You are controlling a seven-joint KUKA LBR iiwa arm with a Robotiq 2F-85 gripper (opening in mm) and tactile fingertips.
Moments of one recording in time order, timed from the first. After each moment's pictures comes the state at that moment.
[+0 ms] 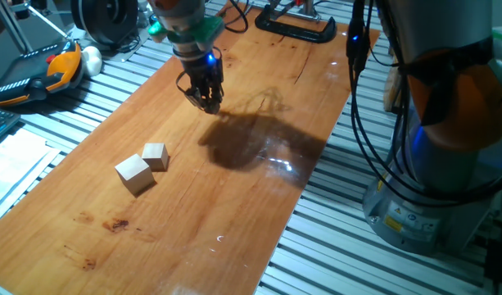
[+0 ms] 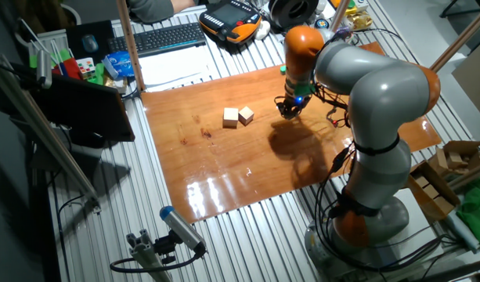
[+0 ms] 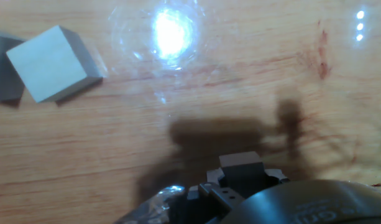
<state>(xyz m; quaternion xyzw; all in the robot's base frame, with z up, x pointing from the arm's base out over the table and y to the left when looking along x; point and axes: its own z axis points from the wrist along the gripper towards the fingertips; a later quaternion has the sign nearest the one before) 0.511 -0.018 0.114 -0.01 -1.00 0.04 0.05</state>
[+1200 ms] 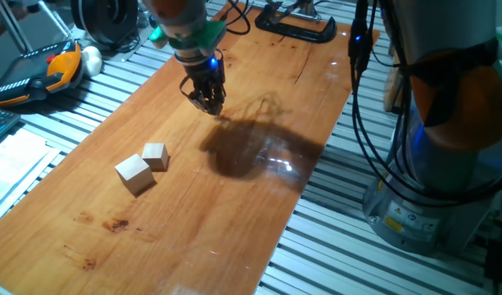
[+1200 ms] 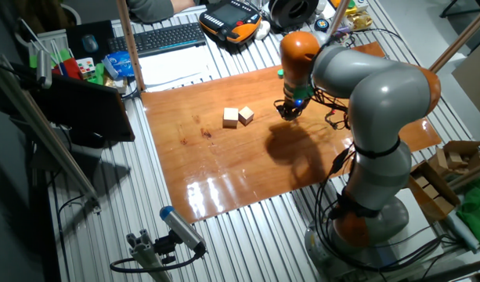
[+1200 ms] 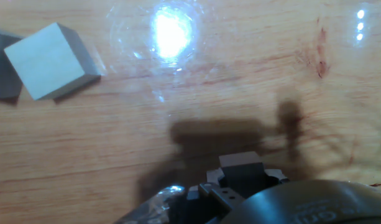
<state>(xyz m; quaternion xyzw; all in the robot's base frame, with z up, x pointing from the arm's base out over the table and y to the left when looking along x) 0.508 -0.021 0.118 0.03 -1.00 0.05 0.04</state>
